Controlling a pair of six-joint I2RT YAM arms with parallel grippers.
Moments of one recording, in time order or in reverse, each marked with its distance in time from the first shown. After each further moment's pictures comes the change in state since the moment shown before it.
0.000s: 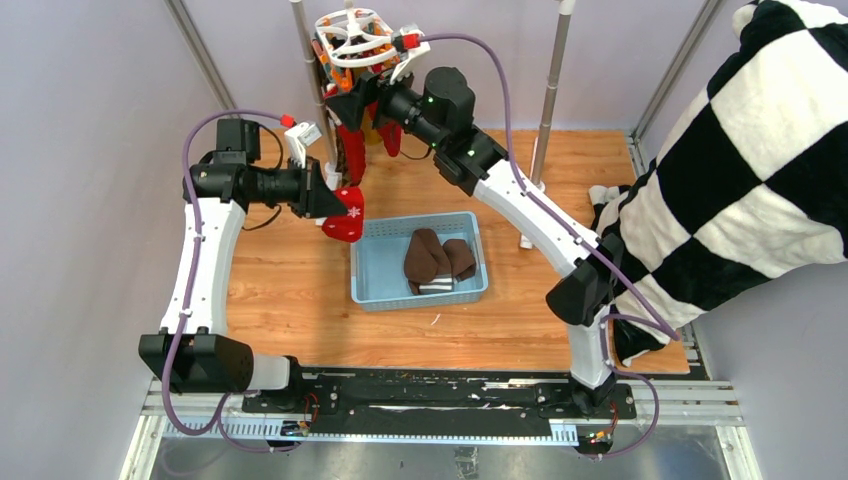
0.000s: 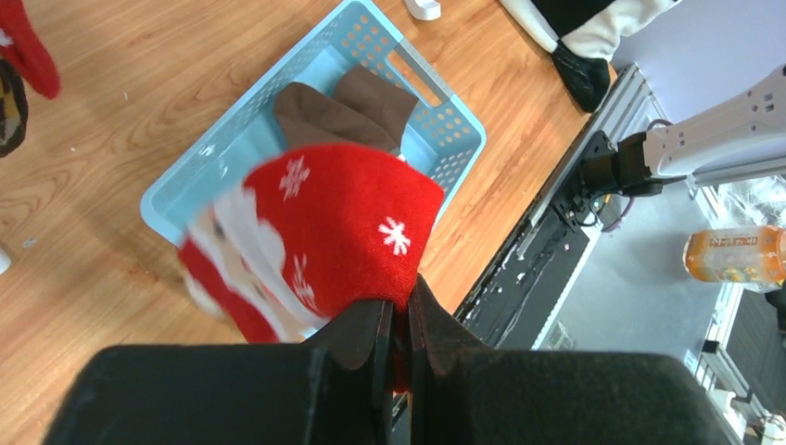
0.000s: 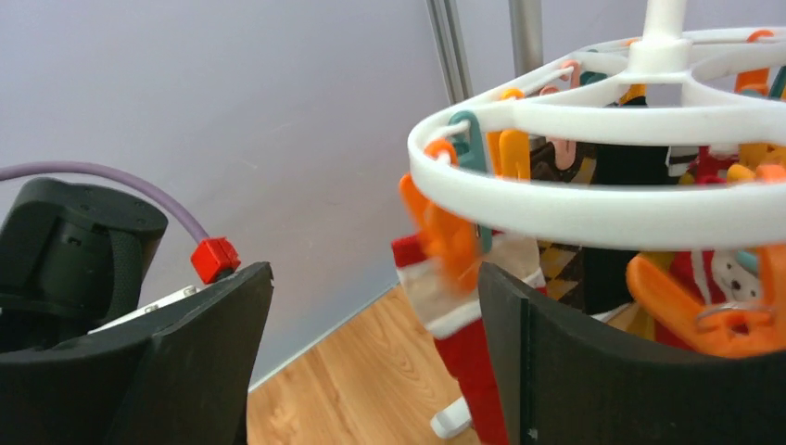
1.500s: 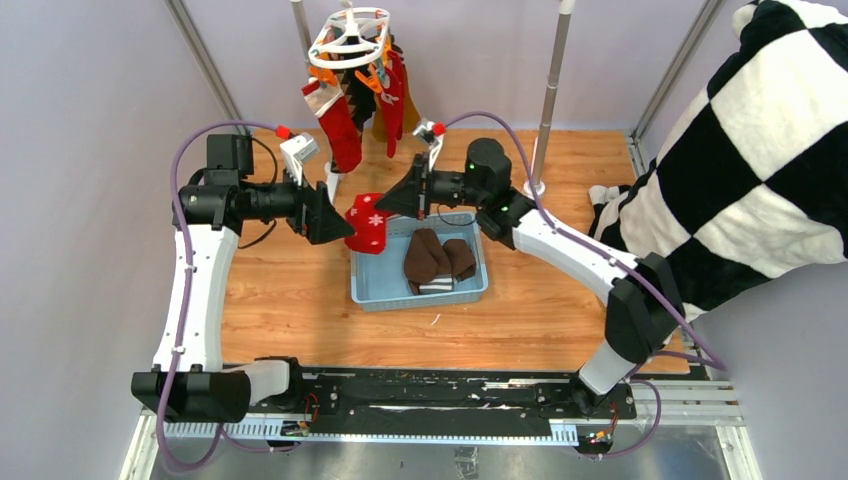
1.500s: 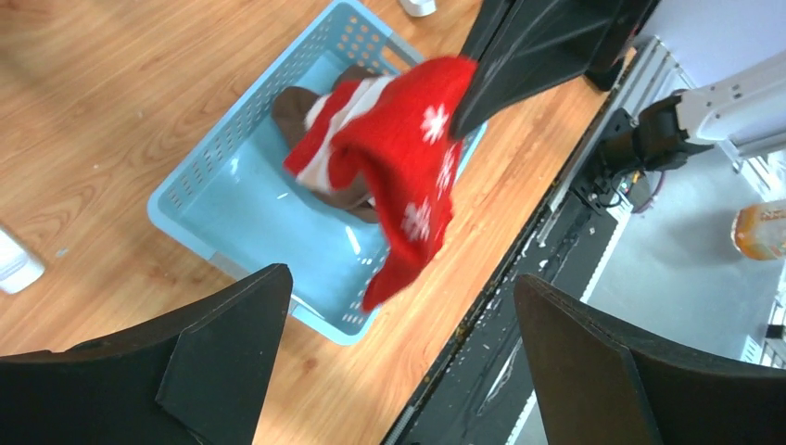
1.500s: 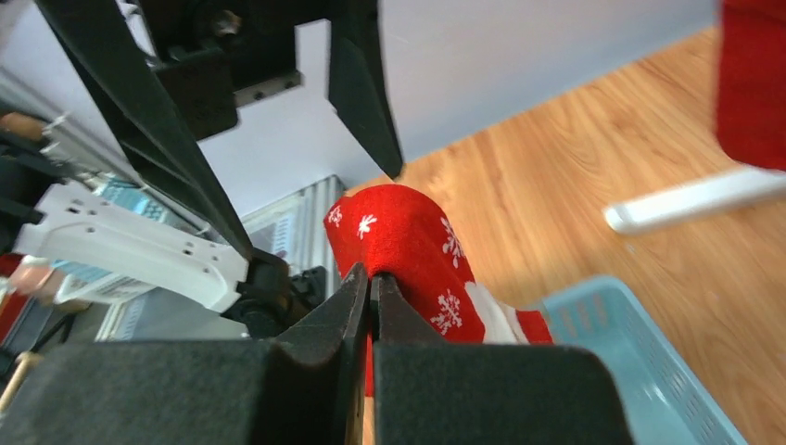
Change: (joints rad) left arm -0.008 -0.142 -0.070 -0.006 0.007 0.080; right arm -0.068 -0.353 -0.875 0.396 -0.653 0.147
